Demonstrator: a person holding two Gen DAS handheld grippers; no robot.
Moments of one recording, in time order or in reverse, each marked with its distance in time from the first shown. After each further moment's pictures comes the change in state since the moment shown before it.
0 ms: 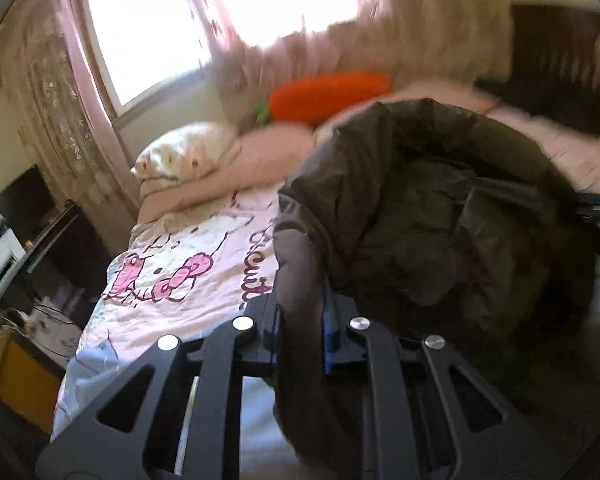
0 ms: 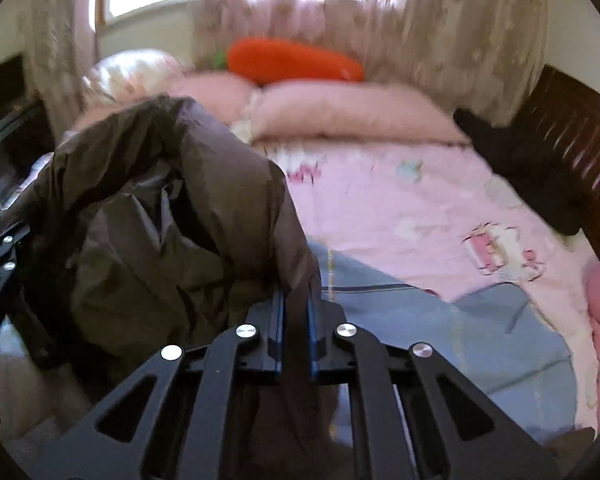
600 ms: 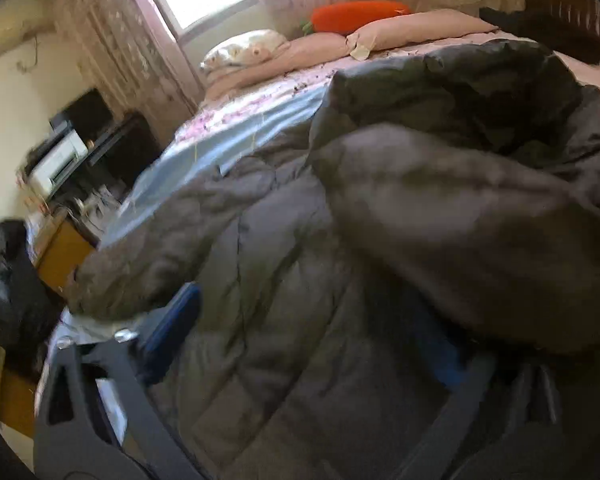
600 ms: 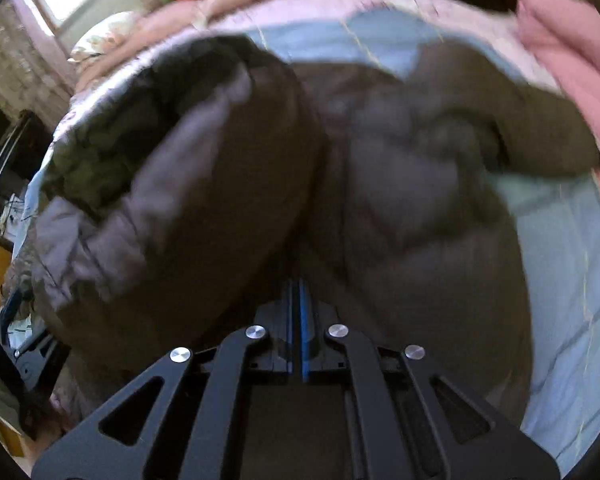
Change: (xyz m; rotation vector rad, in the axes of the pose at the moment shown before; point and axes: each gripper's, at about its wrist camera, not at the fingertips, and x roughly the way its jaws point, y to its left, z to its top) left arm -0.223 -0.035 -0.263 -0.068 0.277 0.165; right arm -0.189 -0.010 -0.282 0.378 0.435 0.025
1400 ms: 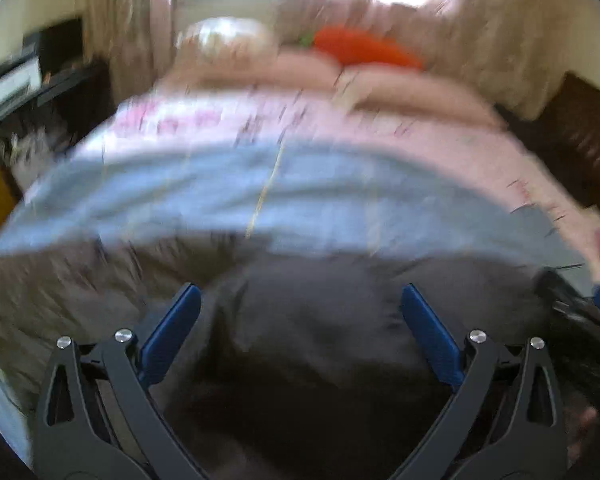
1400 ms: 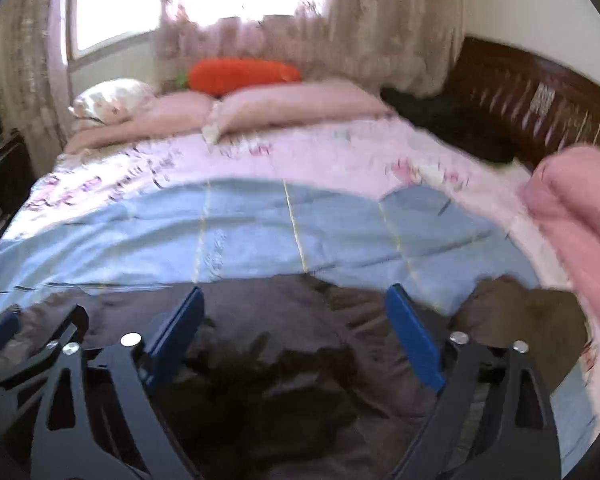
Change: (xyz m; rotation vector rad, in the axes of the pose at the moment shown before) left arm 0.127 -0.040 0.174 -0.348 0.038 -0.250; right arm 0.049 0.096 0.170 -0.161 -0.379 -0.164
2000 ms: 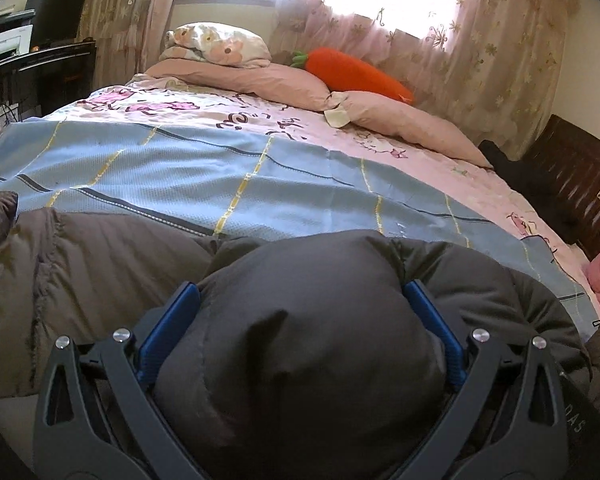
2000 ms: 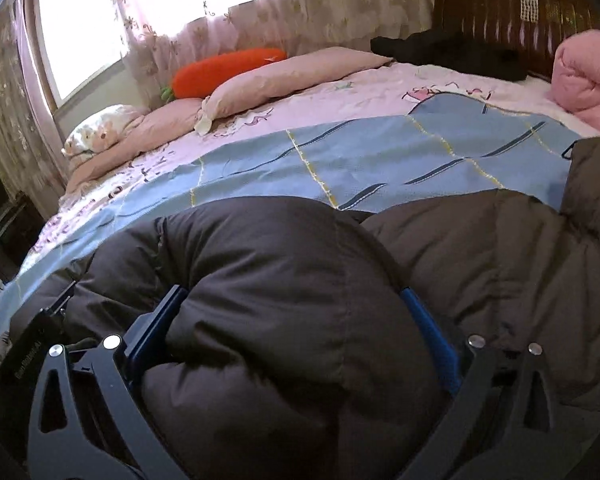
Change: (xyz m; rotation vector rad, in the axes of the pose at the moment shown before) left arm 0.071 0.018 -0.023 -0.068 -0.190 -0.167; right arm 0.084 0.001 -0.053 0.193 -0.117 0.138
